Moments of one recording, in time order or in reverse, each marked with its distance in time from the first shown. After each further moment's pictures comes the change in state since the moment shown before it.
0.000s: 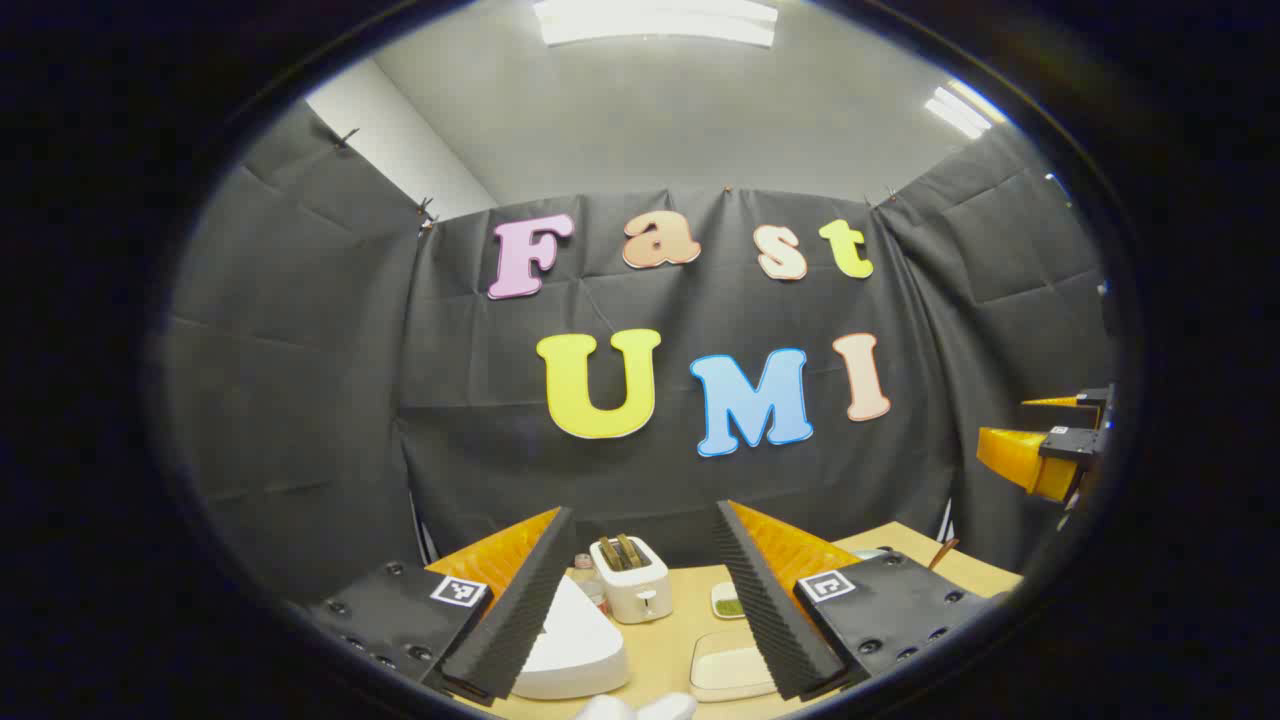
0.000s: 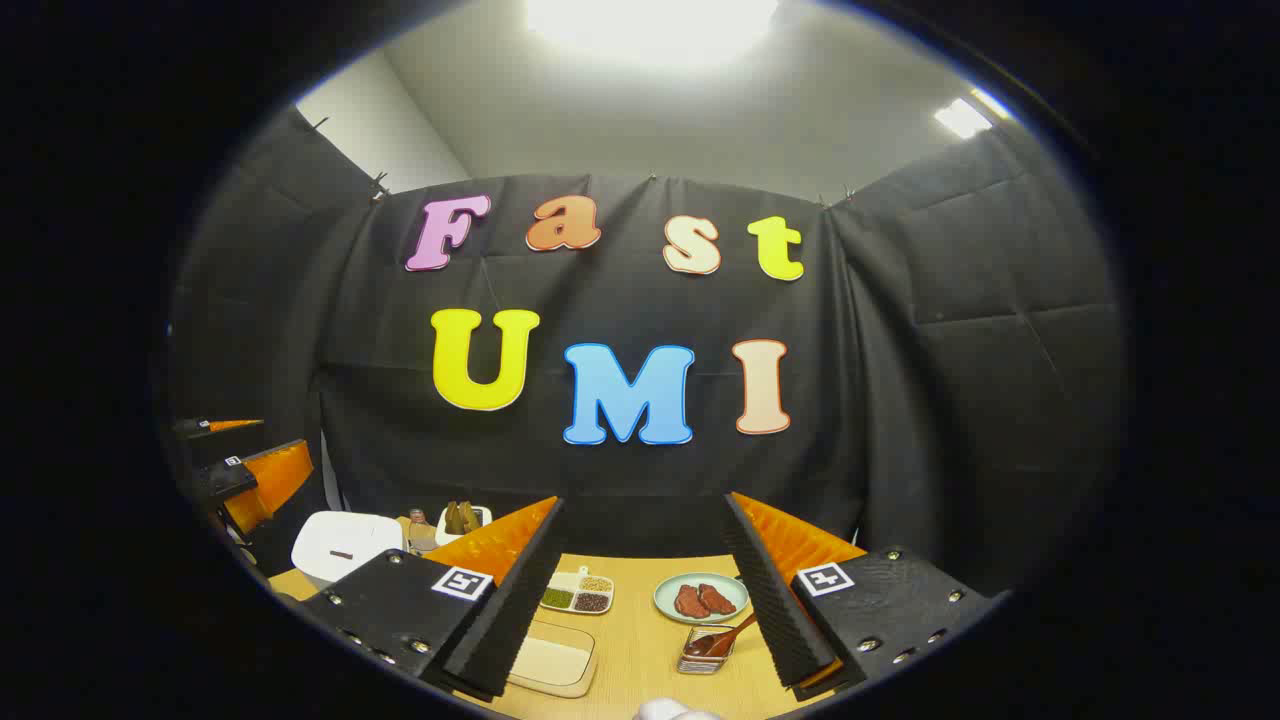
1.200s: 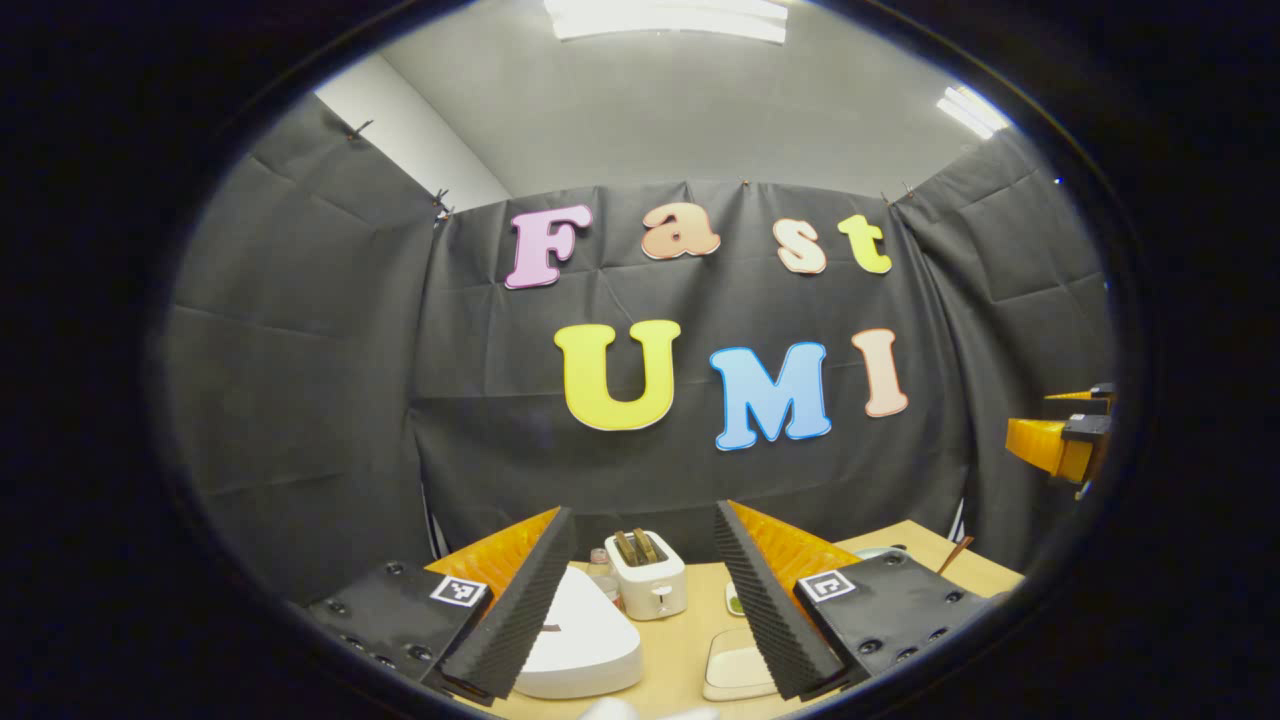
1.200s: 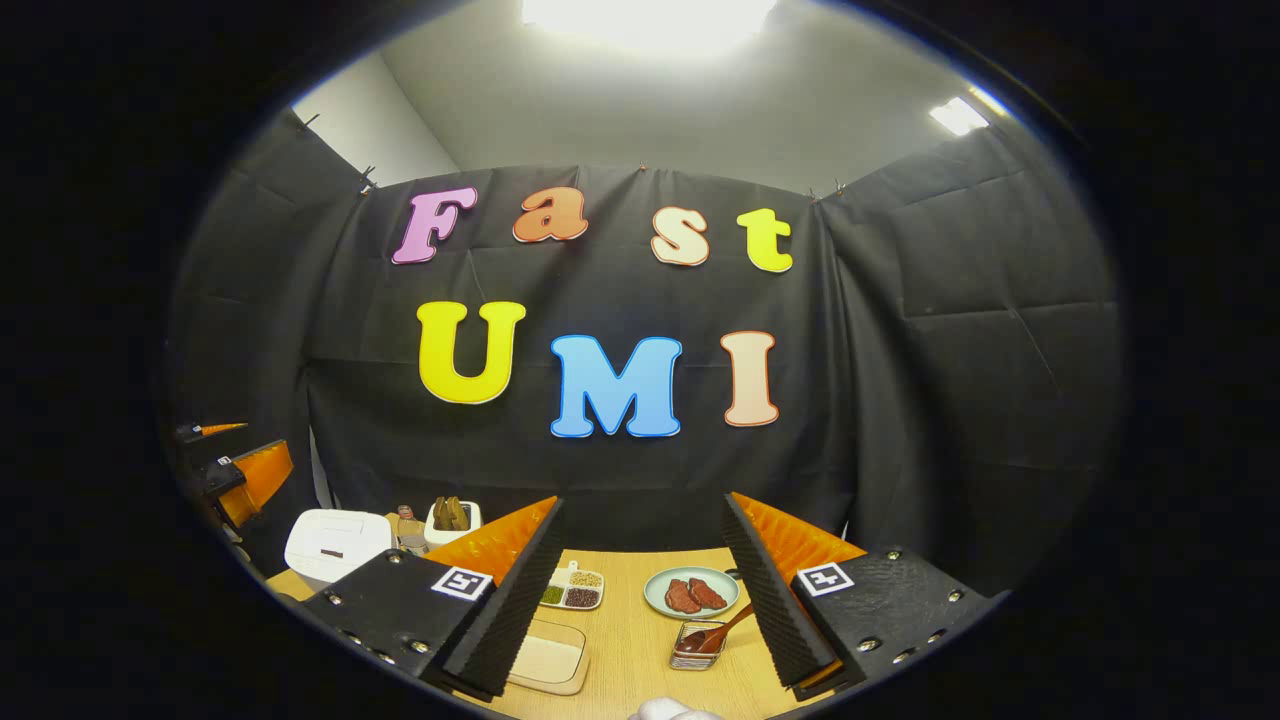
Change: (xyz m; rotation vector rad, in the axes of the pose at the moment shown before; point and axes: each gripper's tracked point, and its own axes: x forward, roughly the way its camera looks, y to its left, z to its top) left arm 0.012 0.024 -0.017 -0.012 0.019 0.042; right arm 0.003 -0.004 -0.002 0.000 0.034 -0.022
